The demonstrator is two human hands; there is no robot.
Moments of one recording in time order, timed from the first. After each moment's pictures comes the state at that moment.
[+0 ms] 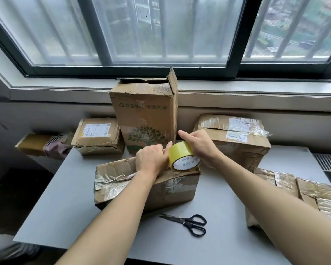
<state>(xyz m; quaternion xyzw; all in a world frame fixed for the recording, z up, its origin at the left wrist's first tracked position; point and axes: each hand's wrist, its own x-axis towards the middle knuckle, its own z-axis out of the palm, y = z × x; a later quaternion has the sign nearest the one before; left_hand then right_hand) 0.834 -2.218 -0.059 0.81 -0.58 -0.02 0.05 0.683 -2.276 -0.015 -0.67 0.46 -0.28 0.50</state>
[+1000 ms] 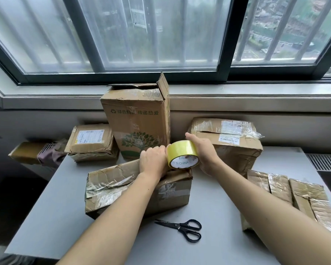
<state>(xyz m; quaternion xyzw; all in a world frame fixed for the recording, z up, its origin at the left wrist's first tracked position) 0.808 -2.233 -0.056 0.78 -0.62 0.01 -0.02 0.657 -2.286 -0.028 -0.46 0.51 -0.34 0.64</state>
